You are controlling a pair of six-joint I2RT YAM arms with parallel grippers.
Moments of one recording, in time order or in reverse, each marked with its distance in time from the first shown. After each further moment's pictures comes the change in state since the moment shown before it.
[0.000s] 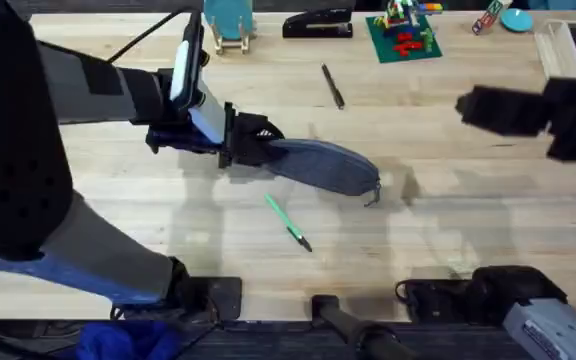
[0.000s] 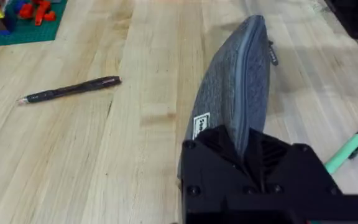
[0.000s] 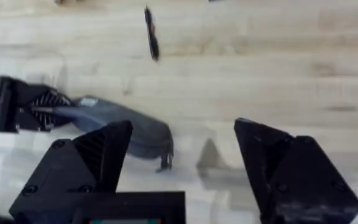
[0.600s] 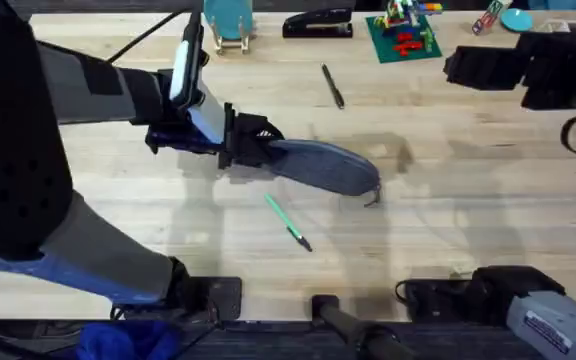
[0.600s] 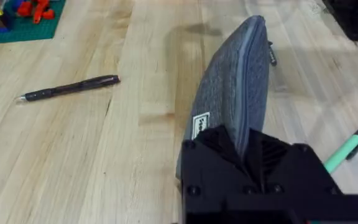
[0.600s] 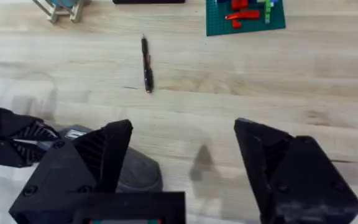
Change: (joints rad) left arm 0.001 0.000 0.000 -0.012 0.000 0.000; right arm 0.000 0.176 0.000 0.236 0.001 -0.057
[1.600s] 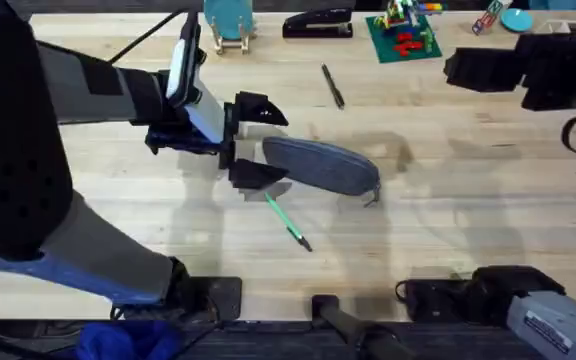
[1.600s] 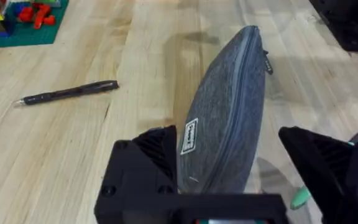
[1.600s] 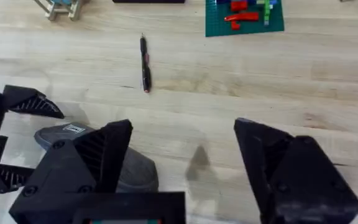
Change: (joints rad) left arm 0.000 0.000 -0.001 -0.010 0.029 -0.007; right arm 0.000 0.000 0.000 0.001 0.002 -0.028
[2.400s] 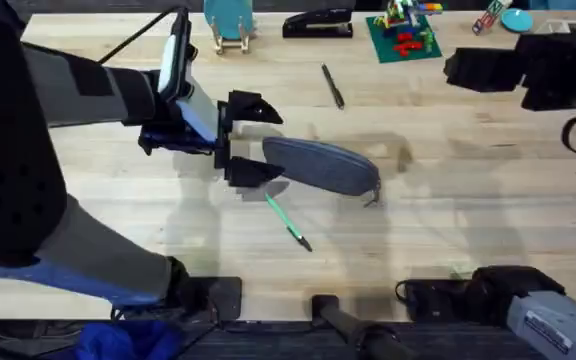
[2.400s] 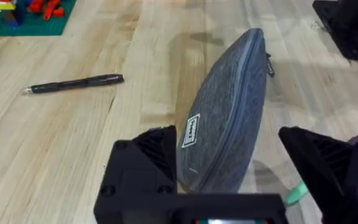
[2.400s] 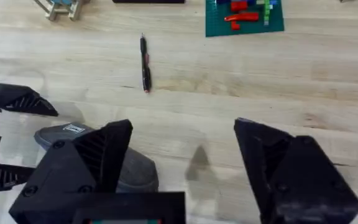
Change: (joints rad) left arm 0.033 -0.020 -0.001 -0.029 0.003 -0.026; right arm 0.000 0.000 0.000 0.000 0.000 0.000
